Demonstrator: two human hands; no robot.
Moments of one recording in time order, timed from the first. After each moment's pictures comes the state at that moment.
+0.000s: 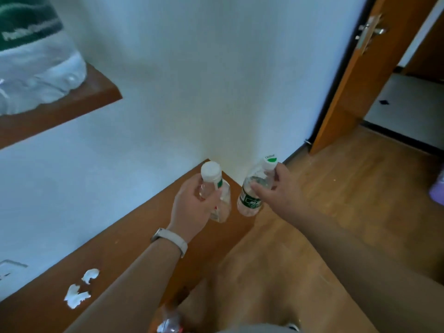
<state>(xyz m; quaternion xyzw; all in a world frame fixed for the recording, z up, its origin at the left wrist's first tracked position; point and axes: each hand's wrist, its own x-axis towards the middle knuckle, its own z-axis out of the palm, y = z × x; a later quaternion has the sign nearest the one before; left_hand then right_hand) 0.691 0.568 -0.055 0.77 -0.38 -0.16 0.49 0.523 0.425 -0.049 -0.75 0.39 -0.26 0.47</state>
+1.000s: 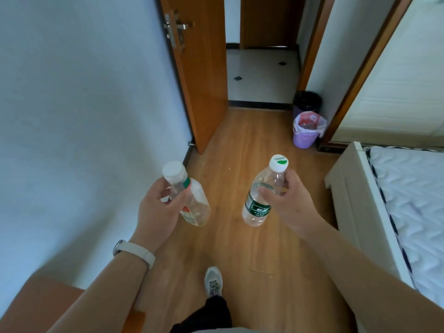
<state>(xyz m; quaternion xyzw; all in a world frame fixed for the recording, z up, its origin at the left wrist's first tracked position) 0.473 0.196 -0.056 0.66 -0.53 -0.31 0.42 0.201 0.184 -0.071 -0.50 0.66 -0.38 0.40</state>
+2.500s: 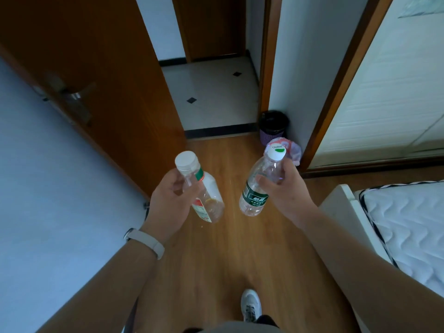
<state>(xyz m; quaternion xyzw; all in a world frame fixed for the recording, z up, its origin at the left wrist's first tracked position) 0.258 -0.345 -0.039 0.57 -0.66 -0.37 0.32 0.013 -0.303 -0.065 -0.42 0.68 -0.47 0.38</state>
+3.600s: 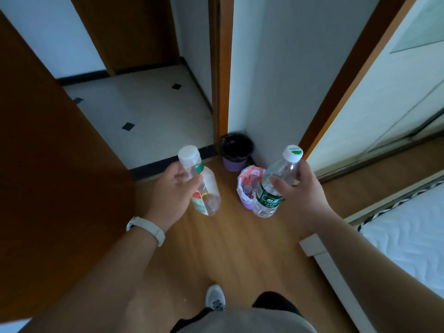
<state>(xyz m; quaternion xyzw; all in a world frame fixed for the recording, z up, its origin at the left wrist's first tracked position) 0.126 -0.788 -0.069 0.44 -0.69 -0.51 0.26 -0.098 -0.634 -0.061 -0.30 0.81 -0.45 0.22</state>
